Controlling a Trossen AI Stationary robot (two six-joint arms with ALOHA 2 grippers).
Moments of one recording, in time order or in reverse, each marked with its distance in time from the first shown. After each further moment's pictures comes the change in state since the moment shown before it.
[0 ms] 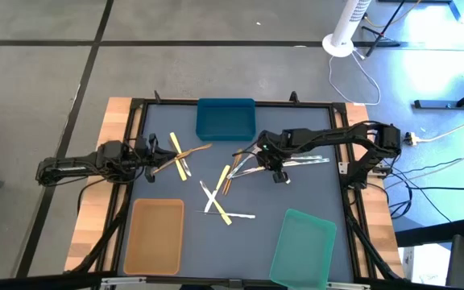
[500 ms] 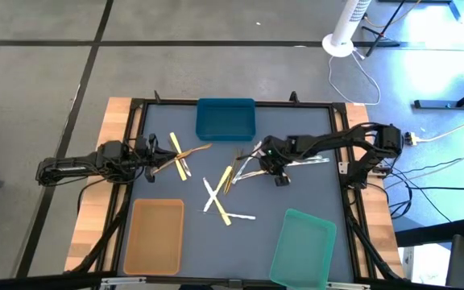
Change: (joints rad) left arm 0.000 0.000 0.000 0.000 0.000 0.000; right arm 0.001 0.002 -0.173 0.246 -0.005 0.000
